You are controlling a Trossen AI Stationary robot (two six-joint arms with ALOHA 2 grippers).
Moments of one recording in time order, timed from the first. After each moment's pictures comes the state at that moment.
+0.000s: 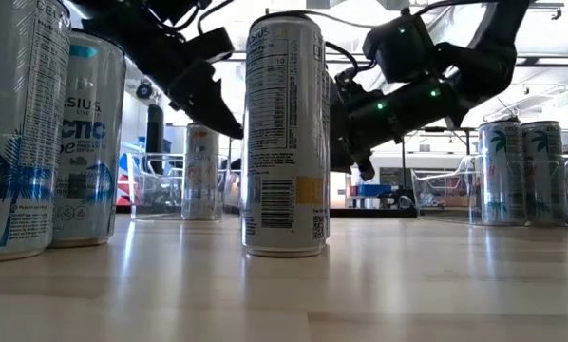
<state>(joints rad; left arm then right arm) 0.00 1.40 0.77 -0.08 -0.39 -0.02 -0.01 1.79 0.68 0.75 0.25 0.50</state>
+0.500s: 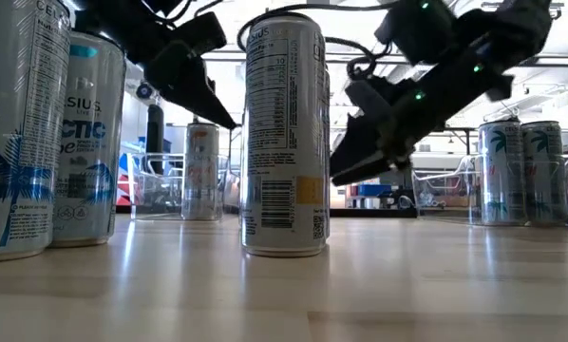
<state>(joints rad) -0.01 1.33 0.77 -0.13 -0.24 0.09 0.13 1.64 0.67 0.31 0.37 0.52</state>
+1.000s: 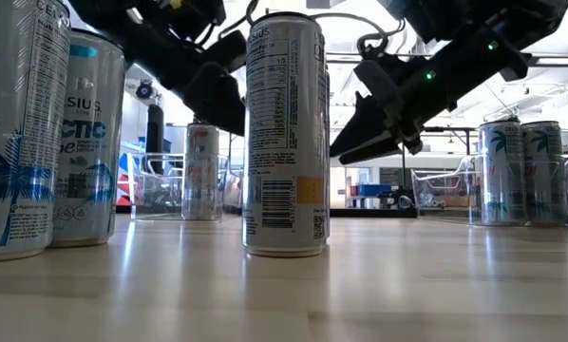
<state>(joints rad) 0.05 1.51 0.77 0.15 -0.11 0.14 0.16 1.55 0.67 0.25 0.48 0.50</state>
